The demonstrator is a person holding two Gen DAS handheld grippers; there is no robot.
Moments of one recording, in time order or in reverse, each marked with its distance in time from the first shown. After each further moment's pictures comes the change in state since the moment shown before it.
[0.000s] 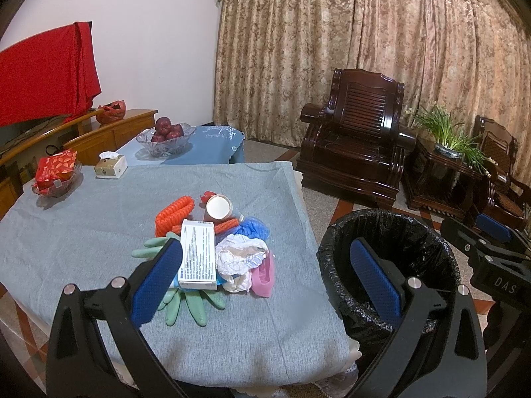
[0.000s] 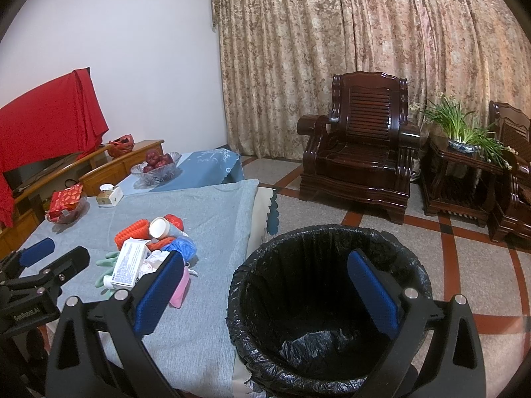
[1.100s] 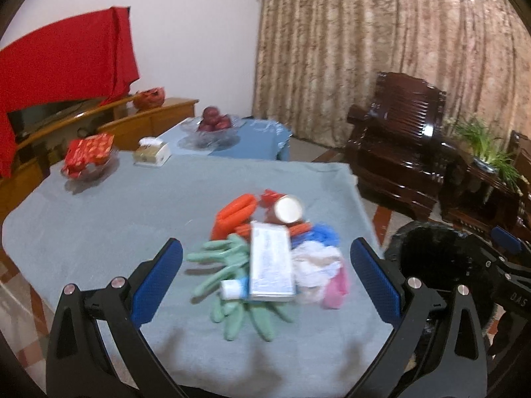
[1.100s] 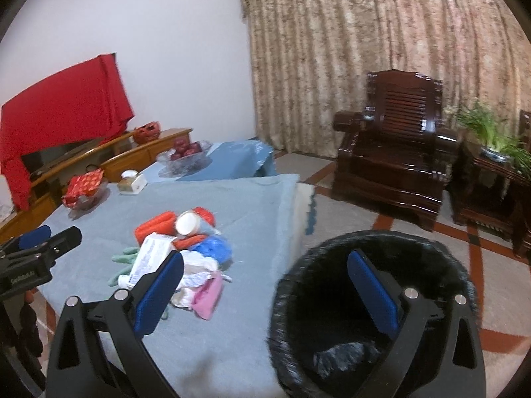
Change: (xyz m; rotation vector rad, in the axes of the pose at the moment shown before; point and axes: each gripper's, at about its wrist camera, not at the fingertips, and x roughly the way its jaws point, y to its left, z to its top) left arm 0.037 0.095 -0.008 -0.076 0.013 0.157; right arm 0.056 0.054 -0.005 -0.070 0.023 0.130
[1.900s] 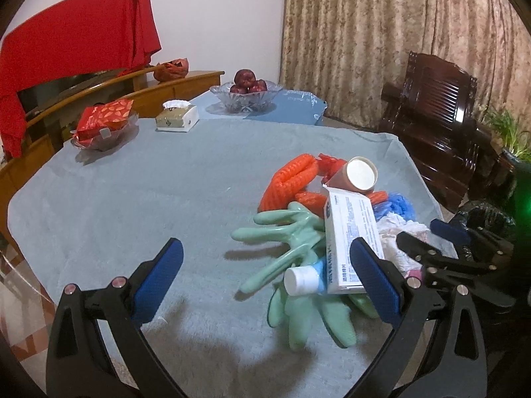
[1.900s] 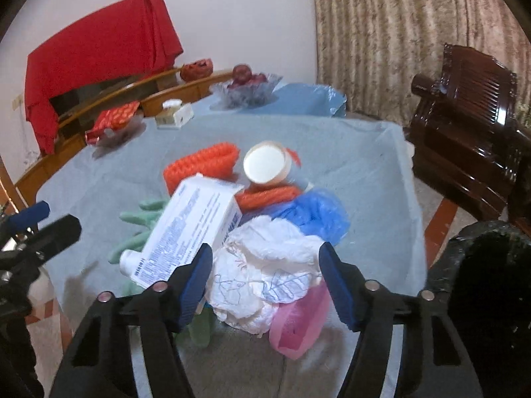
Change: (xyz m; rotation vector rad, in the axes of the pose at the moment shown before) left arm 0.070 0.062 -0.026 -0.047 0.094 0.073; right arm 0.159 0.098 -0.036 -0.146 0.233 0.184
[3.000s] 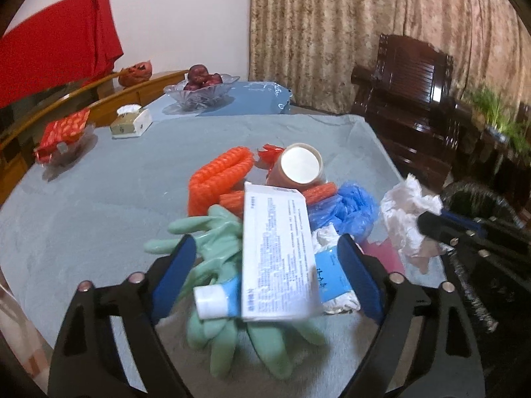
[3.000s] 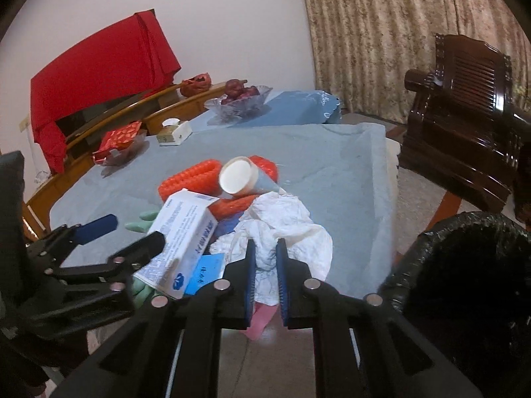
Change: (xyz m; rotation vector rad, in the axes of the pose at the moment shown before) left arm 0.039 -0.084 0.000 0.109 0.022 -0.062; right arm -0.034 -0.050 0.002 0.071 -0.049 0.058
